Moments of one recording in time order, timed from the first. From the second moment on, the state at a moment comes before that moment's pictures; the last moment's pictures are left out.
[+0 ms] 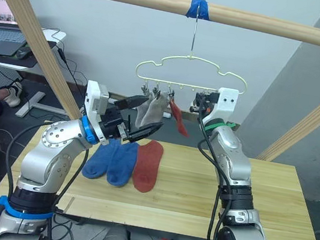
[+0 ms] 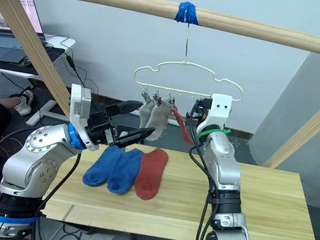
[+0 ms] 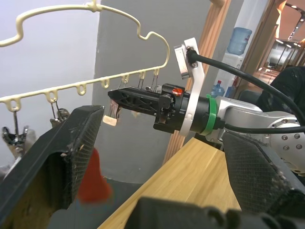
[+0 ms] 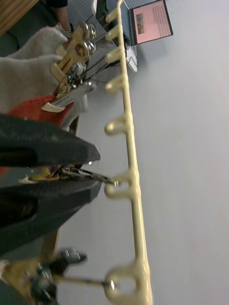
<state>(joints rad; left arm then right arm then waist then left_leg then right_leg) -0.30 0.51 0.09 -0.27 -0.57 0.33 -0.84 -0.65 0.04 -0.04 0.18 0.18 0.32 0.13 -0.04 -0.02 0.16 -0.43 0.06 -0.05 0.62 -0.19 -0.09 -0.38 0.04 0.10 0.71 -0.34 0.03</state>
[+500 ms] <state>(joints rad) -0.22 0.54 -0.08 -0.02 -0.29 0.37 -0.76 -0.62 -0.03 -0.05 0.12 0.20 0.40 0.21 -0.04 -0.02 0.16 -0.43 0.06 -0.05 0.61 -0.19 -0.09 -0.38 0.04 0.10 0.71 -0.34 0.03</state>
